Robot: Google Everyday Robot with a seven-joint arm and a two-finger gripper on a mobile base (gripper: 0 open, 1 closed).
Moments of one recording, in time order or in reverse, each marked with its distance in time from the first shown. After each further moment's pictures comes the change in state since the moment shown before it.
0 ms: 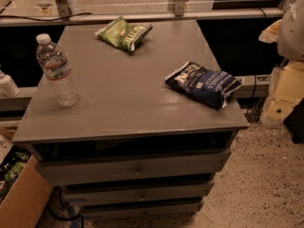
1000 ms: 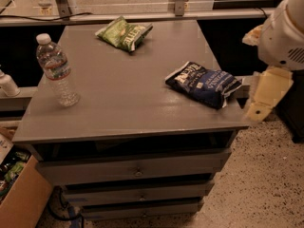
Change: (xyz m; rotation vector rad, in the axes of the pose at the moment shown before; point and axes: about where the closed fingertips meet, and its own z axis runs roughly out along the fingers) arm -0.022 -0.003 0.021 0.016 -0.052 -0.028
